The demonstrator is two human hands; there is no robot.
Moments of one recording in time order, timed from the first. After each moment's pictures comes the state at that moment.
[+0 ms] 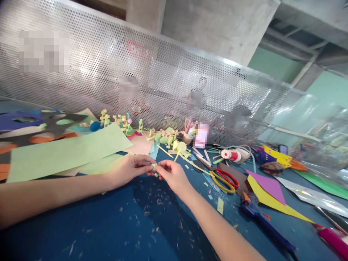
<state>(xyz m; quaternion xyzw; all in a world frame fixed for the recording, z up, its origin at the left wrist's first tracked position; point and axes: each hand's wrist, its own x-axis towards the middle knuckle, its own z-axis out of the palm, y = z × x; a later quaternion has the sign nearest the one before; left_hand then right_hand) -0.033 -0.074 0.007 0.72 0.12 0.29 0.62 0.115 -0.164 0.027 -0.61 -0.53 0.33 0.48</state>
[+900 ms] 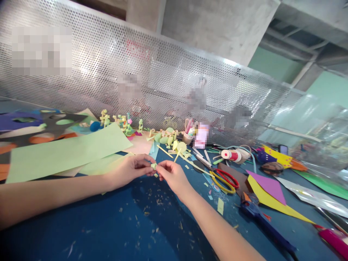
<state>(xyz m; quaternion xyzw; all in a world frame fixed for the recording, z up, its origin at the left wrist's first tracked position) -0.036 -0.077 0.010 0.74 0.12 0.29 0.59 0.117 -0.162 0.022 -0.59 -0.52 0.36 0.50</state>
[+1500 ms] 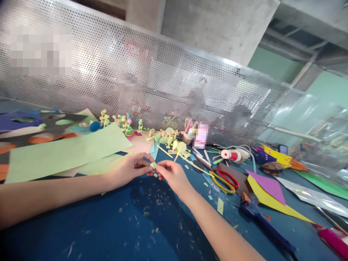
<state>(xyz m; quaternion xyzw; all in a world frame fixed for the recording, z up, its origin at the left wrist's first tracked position) -0.036 -0.078 0.012 0.73 0.12 0.29 0.60 0.117 -0.163 0.025 -0.58 -0.51 0.38 0.51</state>
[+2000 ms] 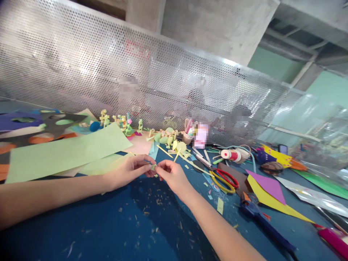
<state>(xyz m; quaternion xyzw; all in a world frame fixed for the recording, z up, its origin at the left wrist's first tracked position) -0.037 -0.080 0.015 0.74 0.10 0.28 0.60 0.115 -0.166 0.030 -0.60 -0.55 0.33 0.48</state>
